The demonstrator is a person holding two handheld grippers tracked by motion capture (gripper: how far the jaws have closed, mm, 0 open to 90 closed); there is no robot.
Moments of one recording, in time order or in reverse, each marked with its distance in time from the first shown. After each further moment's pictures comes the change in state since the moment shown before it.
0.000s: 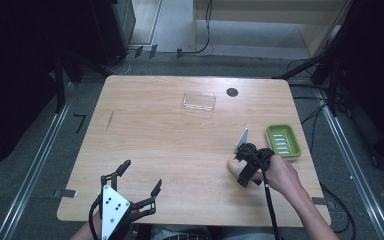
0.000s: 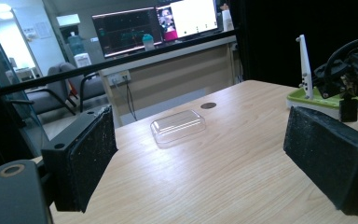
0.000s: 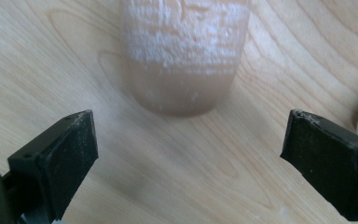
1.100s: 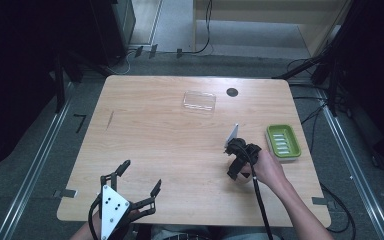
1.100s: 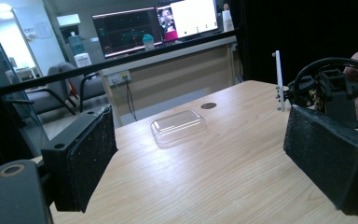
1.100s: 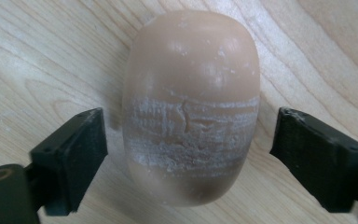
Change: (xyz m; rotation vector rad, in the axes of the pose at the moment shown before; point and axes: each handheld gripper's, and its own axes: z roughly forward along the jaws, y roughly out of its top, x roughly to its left) left arm 0.001 0.000 0.000 -0.002 -0.001 -0.002; right arm 0.000 0.035 0.016 -0.046 0.031 0.010
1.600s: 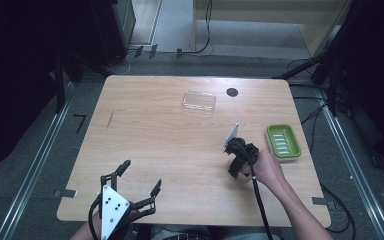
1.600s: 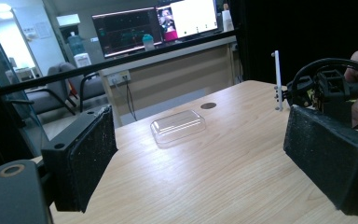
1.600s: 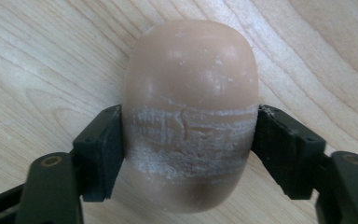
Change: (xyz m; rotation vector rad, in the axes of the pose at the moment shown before) left arm 0.000 0.000 0.000 0.001 0.000 0.000; right arm -0.001 0.001 0.001 -0.009 0.007 0.012
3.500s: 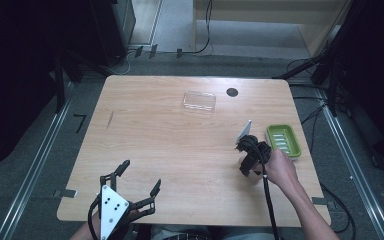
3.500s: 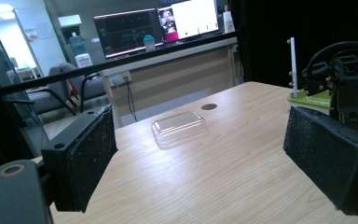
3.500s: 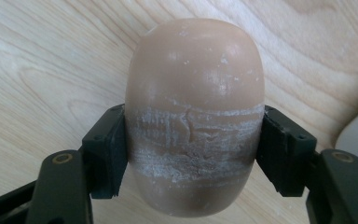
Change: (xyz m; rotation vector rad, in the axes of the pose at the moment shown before) left arm 0.000 0.000 -0.001 -0.002 0.004 -0.004; right arm -0.023 -0.022 -0.015 0.025 -0.009 0.060
